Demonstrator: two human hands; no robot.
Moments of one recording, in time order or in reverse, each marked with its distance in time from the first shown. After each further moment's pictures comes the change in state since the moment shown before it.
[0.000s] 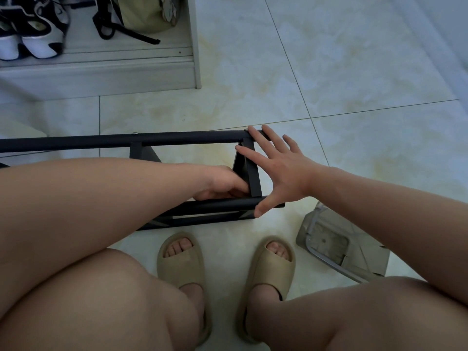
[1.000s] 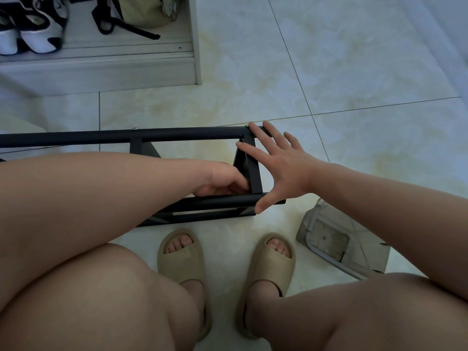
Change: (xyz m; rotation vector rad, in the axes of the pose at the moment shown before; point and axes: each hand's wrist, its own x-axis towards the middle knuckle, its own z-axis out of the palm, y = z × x) left_hand 0.001 -0.001 -0.002 -0.043 -0.068 -0.092; right_hand 0.001 0.001 0.002 0.009 0.010 -0.005
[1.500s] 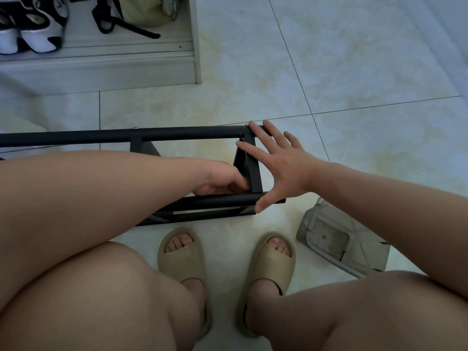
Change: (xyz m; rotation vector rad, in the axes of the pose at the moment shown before) left_hand 0.002 -0.001 -0.001 0.008 -0.006 0.001; right_hand -0.002 -0.001 -0.002 0.008 -0.007 0.005
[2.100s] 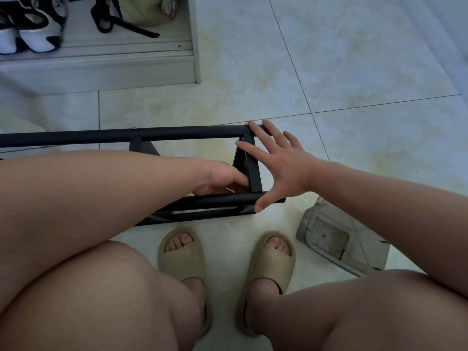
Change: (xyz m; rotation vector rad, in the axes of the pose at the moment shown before) left_hand 0.000 0.000 0.000 0.012 0.012 0.035; right_hand -0.001 -0.001 0.000 0.001 0.001 0.002
